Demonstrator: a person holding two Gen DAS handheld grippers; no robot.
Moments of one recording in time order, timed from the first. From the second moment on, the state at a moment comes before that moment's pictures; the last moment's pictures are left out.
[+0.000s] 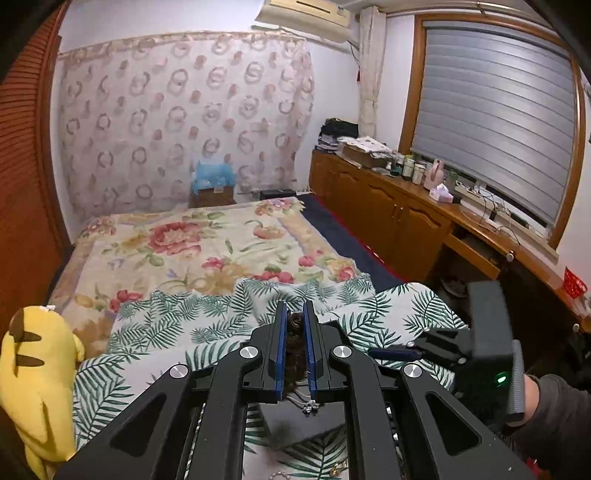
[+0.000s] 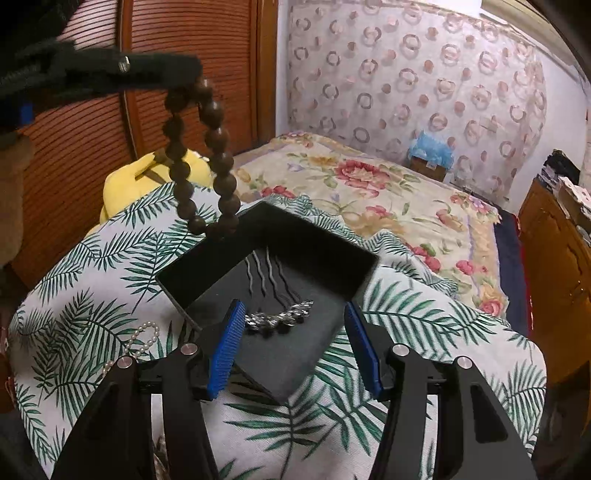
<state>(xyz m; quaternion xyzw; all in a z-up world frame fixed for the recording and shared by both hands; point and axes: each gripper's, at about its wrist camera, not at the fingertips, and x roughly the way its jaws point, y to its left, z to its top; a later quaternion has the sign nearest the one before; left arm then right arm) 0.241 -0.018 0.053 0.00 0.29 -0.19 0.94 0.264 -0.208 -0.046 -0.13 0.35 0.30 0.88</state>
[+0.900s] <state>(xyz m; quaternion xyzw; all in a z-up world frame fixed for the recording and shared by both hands) 0.194 -0.015 -0.002 0.02 0.33 -0.17 0.93 0.191 -0.249 -0.057 -0.06 0.34 0.27 0.90</state>
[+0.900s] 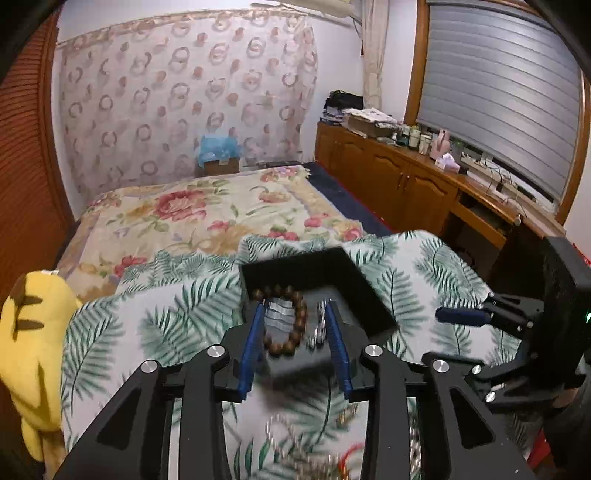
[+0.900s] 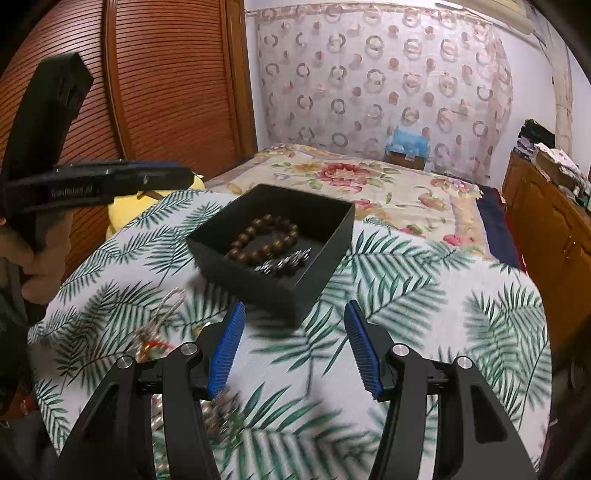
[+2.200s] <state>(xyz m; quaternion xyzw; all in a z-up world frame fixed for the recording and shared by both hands) 0.065 0.014 -0.083 0.02 0.39 -0.12 0.91 0.093 -0.179 -0.097 -0.10 0.38 0.35 0.85</state>
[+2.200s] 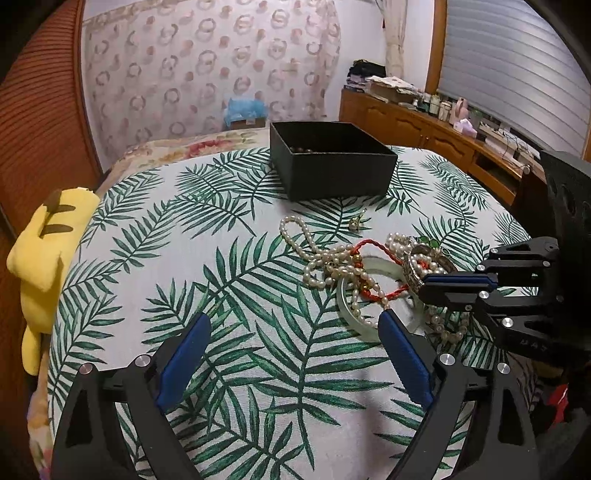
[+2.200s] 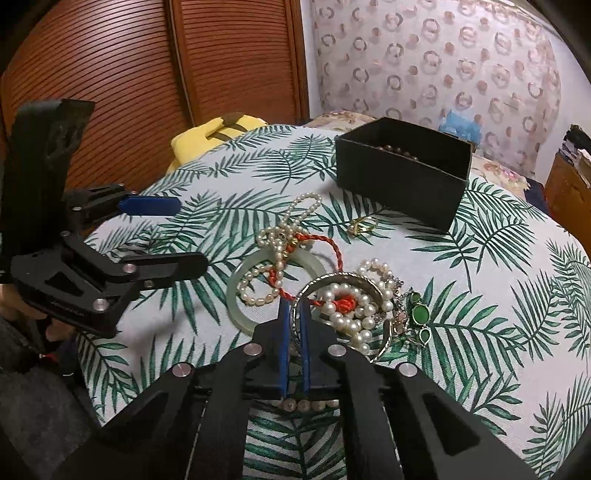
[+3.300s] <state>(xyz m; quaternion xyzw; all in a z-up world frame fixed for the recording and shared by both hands) 0.113 -0.037 -0.072 0.05 0.40 -0.20 0.89 0.090 -0.239 -0.067 -0.06 0.34 0.32 0.89</state>
